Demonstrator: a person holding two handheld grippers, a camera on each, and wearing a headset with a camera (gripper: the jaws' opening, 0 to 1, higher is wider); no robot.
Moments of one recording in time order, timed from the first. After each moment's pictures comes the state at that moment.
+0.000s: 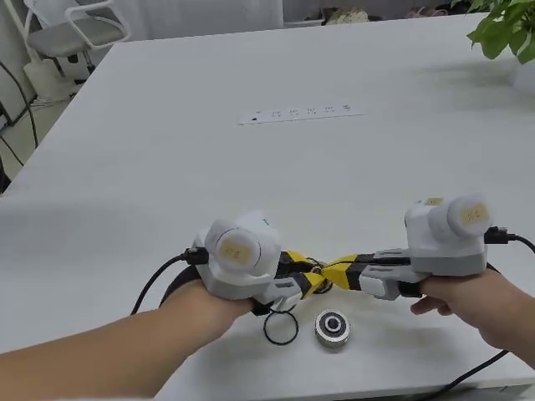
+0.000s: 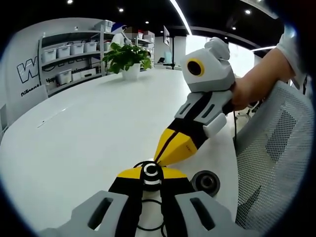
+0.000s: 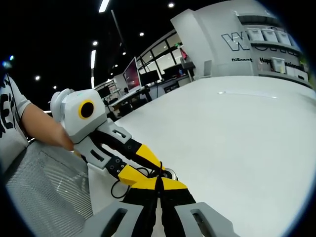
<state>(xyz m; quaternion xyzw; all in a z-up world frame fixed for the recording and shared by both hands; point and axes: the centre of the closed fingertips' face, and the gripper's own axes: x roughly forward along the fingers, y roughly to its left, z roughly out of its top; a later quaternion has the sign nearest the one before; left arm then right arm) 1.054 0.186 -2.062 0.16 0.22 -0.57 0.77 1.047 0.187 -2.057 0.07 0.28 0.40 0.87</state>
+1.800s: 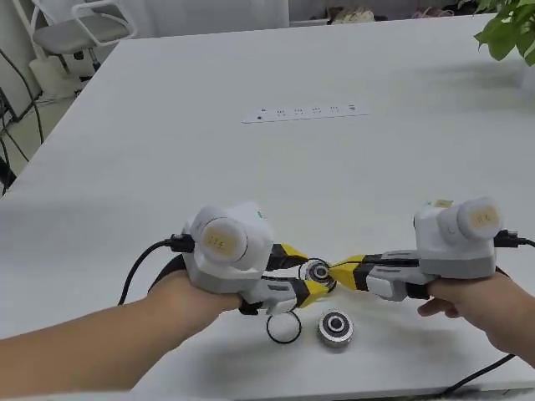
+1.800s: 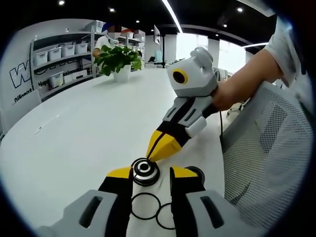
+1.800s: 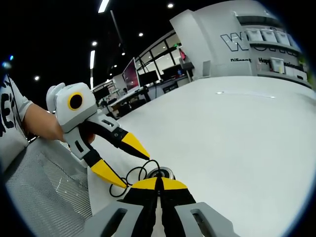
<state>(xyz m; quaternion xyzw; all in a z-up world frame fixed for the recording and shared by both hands) 1.039 0.200 -2.040 0.18 0.22 -0.60 0.75 1.049 0.184 -2.058 0.07 0.28 0.40 0.87</state>
